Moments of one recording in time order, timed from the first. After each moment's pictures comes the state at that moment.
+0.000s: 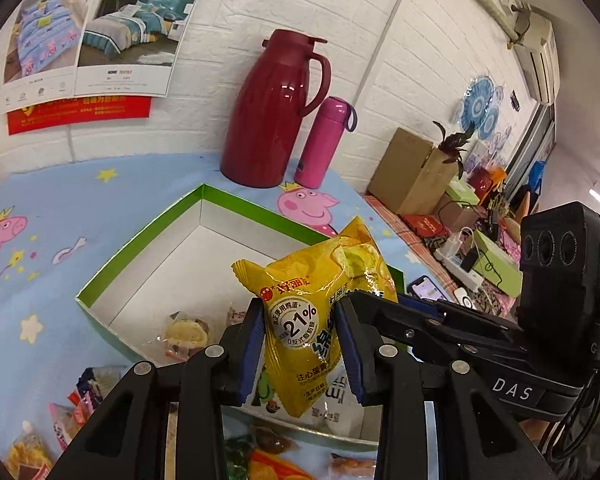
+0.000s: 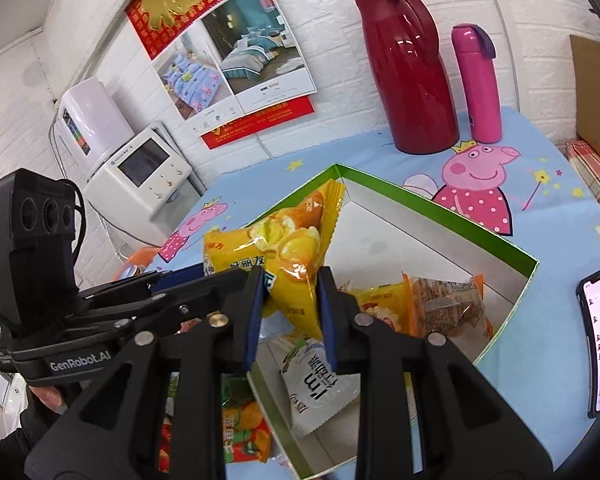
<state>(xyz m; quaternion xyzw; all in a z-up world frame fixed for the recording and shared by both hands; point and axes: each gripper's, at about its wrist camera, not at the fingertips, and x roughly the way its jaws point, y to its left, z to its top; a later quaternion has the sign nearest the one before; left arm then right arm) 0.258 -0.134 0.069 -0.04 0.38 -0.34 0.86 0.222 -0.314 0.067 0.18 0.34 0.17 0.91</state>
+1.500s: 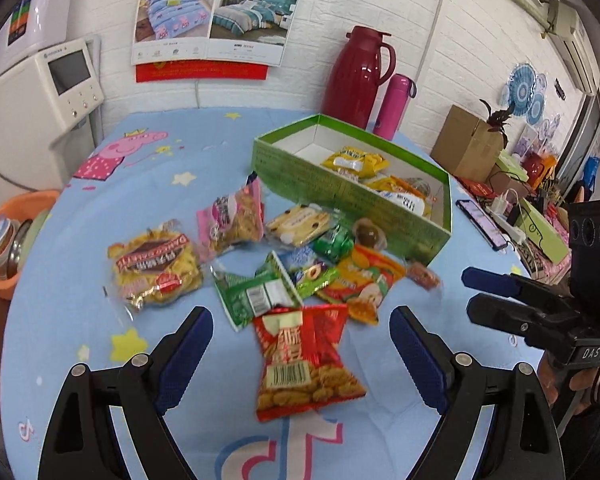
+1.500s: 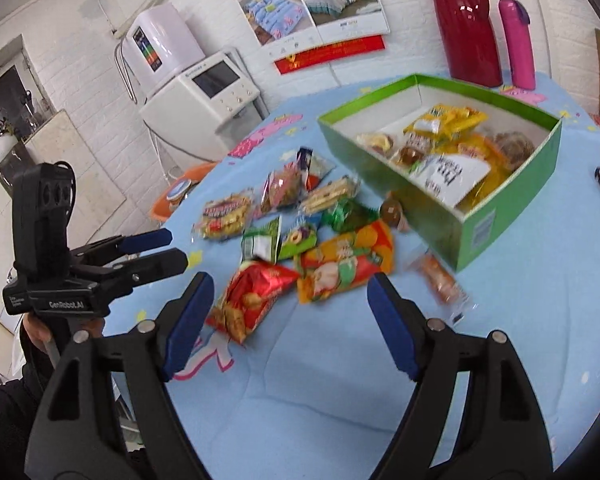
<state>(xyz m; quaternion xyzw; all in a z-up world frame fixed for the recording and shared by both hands) 0.084 0.014 0.040 -0.02 0.41 -0.22 0.89 0.056 -0.217 0.039 0.13 0.39 0.26 0.87</state>
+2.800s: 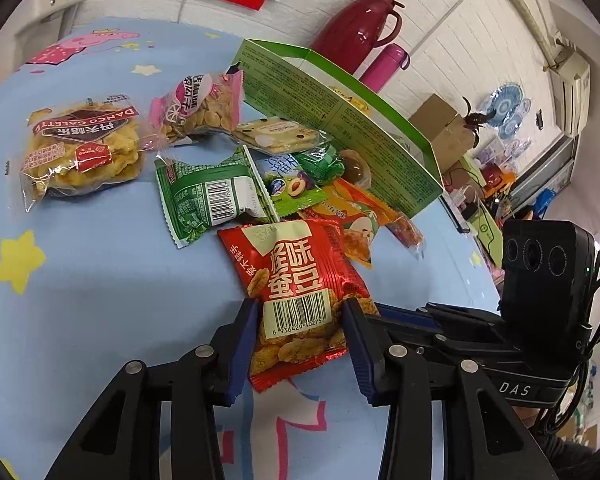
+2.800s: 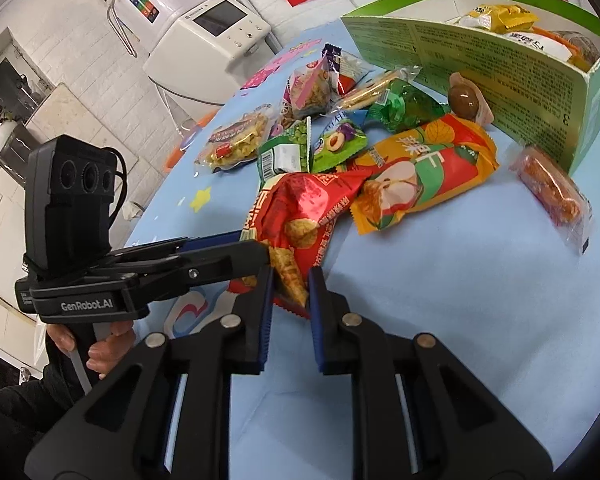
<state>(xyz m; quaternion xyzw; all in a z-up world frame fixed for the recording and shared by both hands) 0.094 0.017 -0.035 -0.14 0.47 -0.30 0.82 0.067 -0.173 -0.018 0.16 0.46 0.30 0.82</state>
